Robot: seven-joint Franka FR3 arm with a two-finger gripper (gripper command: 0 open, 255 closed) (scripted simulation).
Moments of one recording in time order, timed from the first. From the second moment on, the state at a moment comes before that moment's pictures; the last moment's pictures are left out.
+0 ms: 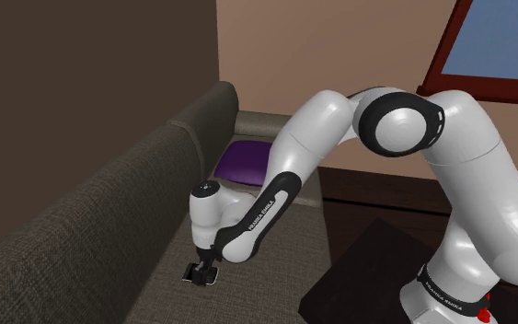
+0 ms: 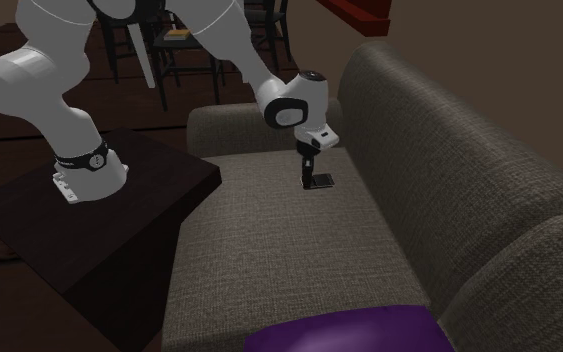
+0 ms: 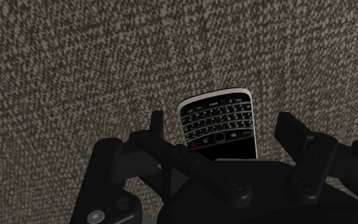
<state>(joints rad) 0.45 0.74 0.20 -1.87 -0.25 2.61 0.37</state>
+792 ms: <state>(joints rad) 0.46 0.79 0.19 -1.85 -0.26 2.63 0.38</state>
